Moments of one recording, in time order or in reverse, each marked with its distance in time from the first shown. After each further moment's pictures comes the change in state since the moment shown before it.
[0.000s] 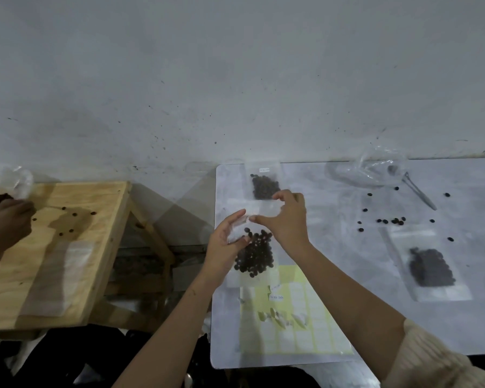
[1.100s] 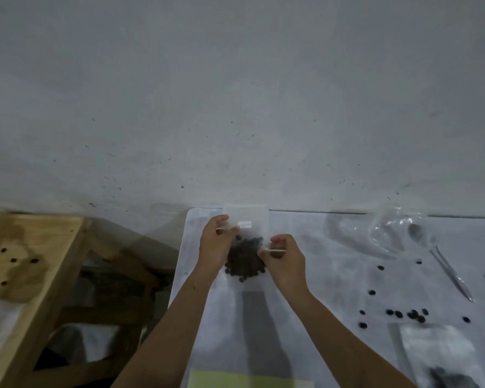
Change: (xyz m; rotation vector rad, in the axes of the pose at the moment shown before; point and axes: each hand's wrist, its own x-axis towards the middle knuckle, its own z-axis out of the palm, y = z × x) left_hand 0.202 0.000 0.059 0.265 0.334 -0.255; right_hand 0.136 0.069 -0.003 0.249 -0.129 0.250
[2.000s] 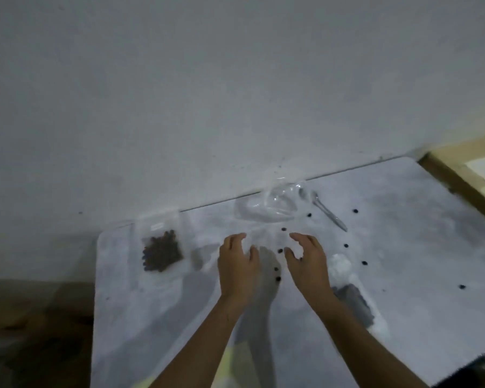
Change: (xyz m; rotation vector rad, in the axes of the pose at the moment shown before) left_hand -0.125 0.006 0.139 0.334 -0.192 0.437; right_hand -0.059 0.051 -0.165 -0.346 0.398 -0.085
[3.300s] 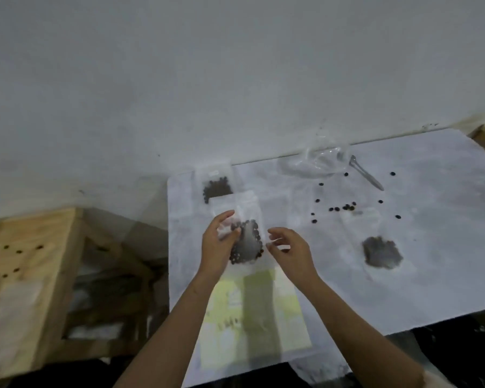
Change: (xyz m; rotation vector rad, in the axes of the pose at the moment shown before) left_hand -0.097 -0.068 -0.121 -0.456 0.024 -0.100; right_hand -0.137 -0.024 0.046 0.277 -0.262 -0.125
